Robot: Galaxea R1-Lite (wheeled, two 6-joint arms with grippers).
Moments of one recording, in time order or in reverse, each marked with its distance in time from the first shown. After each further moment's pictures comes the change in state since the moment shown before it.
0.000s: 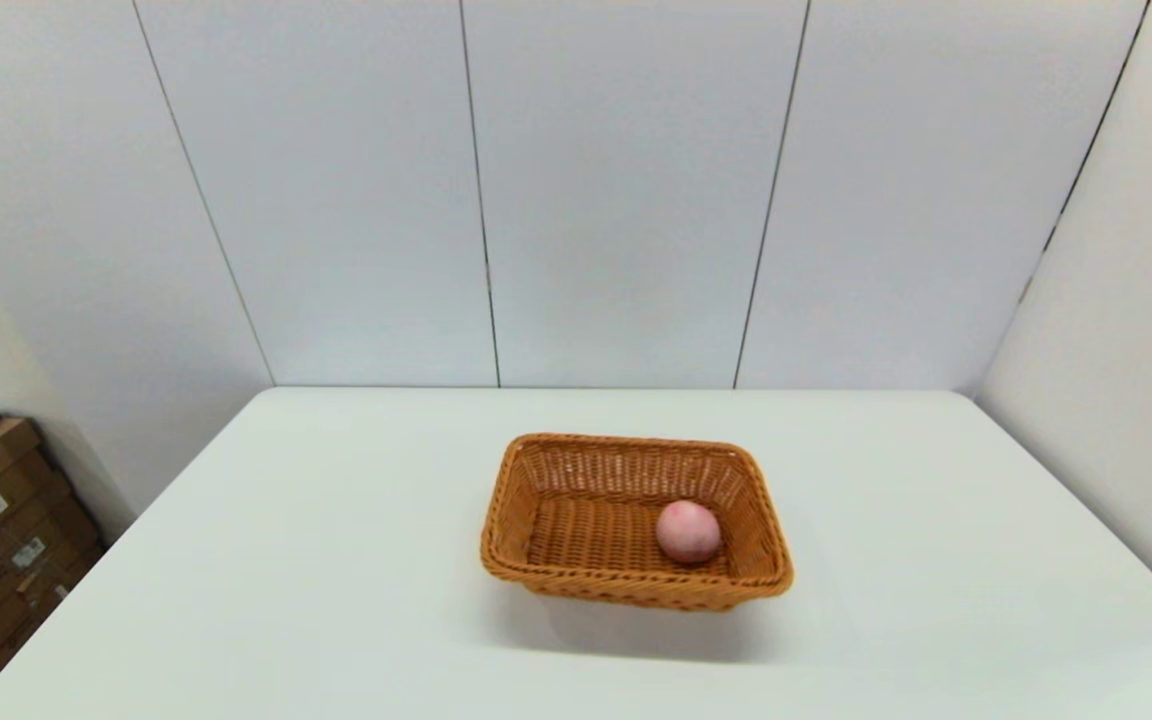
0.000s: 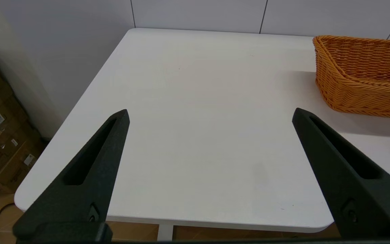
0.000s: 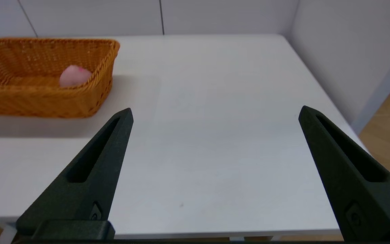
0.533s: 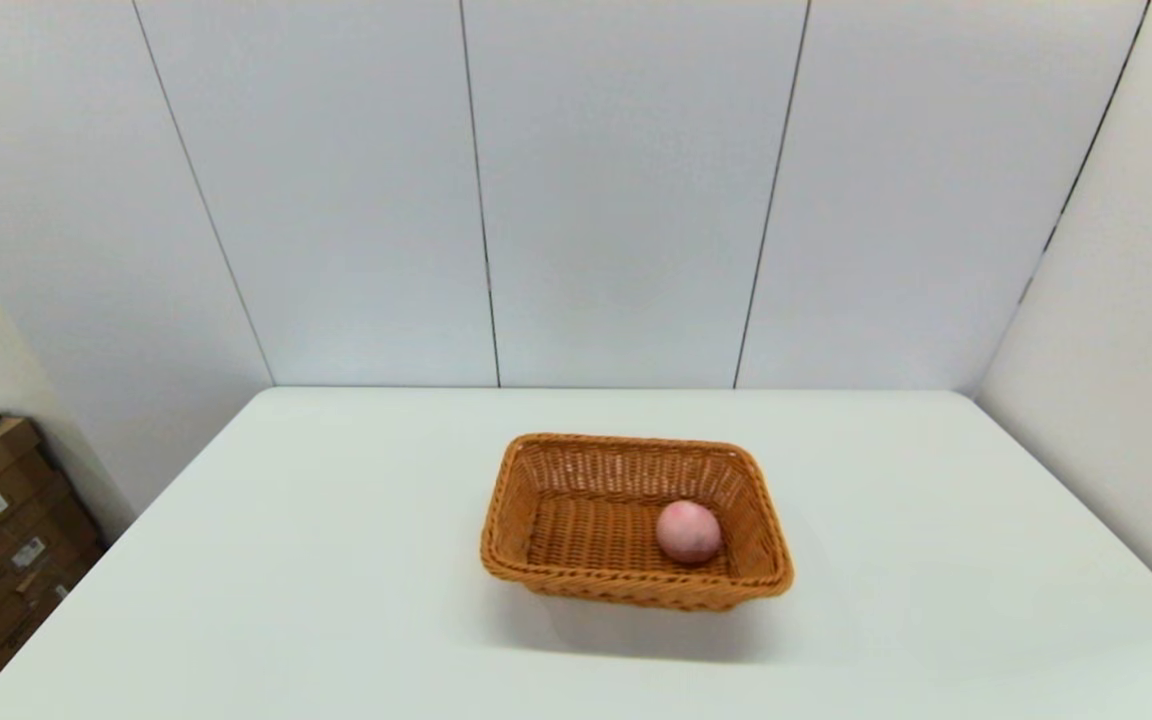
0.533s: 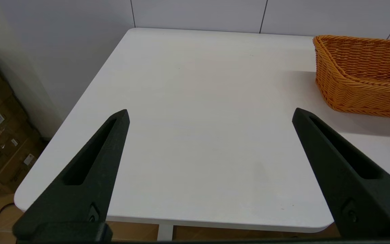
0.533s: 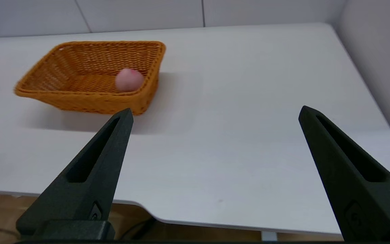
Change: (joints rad) left arm 0.000 0.000 0.000 0.000 0.000 0.000; right arm -0.006 0.187 -0.273 0.162 0.114 0.062
